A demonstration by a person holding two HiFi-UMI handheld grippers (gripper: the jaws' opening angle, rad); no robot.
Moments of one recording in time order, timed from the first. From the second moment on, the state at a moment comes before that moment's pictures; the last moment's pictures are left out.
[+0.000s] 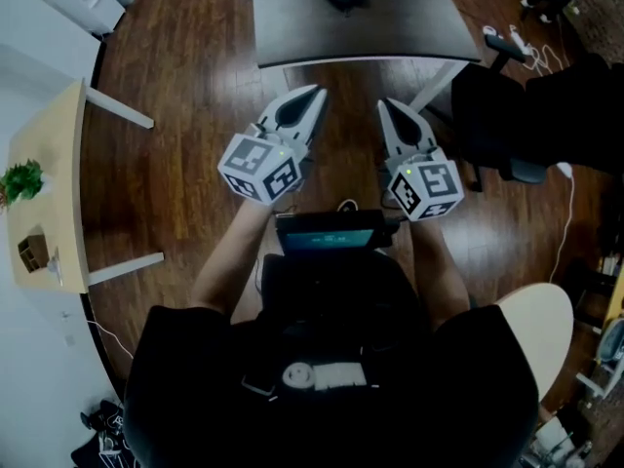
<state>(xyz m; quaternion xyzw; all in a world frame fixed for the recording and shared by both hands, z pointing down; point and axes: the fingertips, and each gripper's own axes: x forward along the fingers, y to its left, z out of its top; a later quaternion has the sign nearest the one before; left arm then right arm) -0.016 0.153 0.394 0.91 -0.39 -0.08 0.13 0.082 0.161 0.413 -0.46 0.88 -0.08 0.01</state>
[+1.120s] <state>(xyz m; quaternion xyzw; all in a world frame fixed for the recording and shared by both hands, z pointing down) -0.048 0.372 0.389 0.90 -0.39 -0.07 0.16 0.029 0.385 0.399 -0.50 0.86 -0.07 -0.03</state>
